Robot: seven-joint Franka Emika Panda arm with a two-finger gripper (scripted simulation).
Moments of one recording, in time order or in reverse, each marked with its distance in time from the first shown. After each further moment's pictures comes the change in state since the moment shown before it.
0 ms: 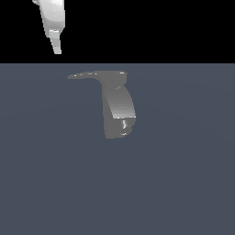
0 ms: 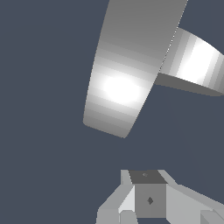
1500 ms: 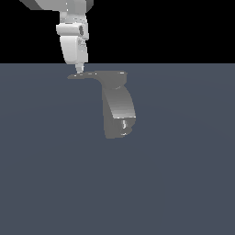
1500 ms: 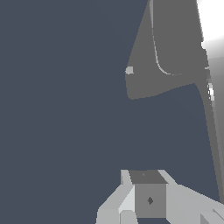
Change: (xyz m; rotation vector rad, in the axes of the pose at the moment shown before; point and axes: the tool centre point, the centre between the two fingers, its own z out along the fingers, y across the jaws) arm 0.075 -0.091 0.073 -0.017 0.007 0.449
